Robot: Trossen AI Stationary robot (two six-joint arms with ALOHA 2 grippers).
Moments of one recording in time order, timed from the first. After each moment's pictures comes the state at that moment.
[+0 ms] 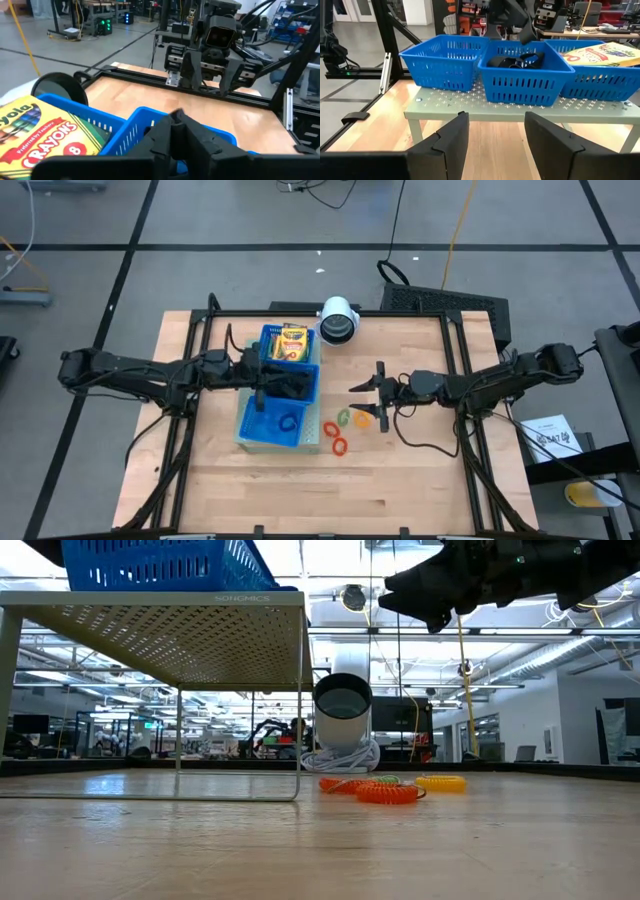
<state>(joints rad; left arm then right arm) 0.02 0.99 0.57 0.30 -0.09 -0.15 0.11 1.21 0.50 0.61 0.08 0.02</state>
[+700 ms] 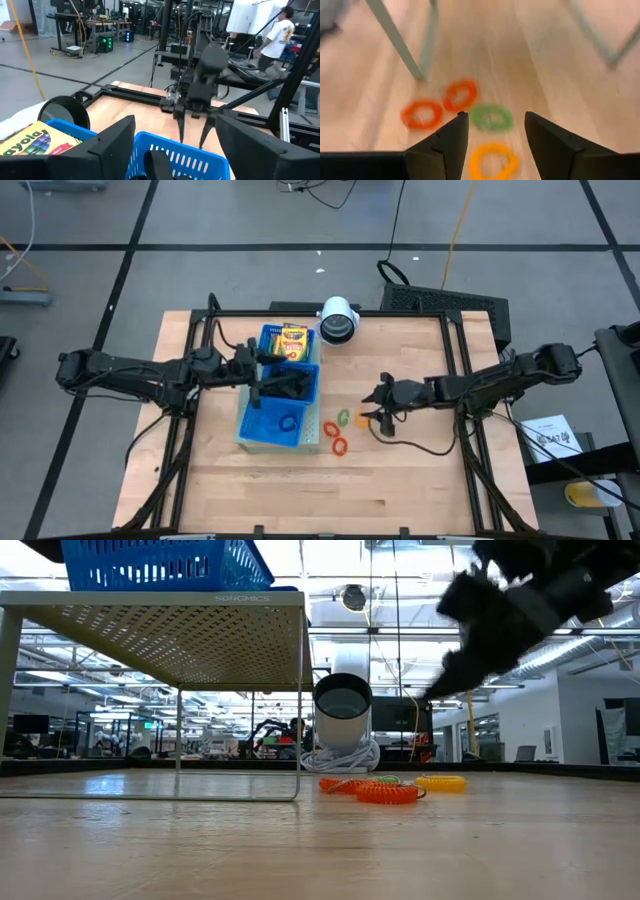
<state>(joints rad) 0.02 0.94 0.58 0.34 -0.11 -0.14 0.11 1.23 0.50 0.15 0.08 0.18</state>
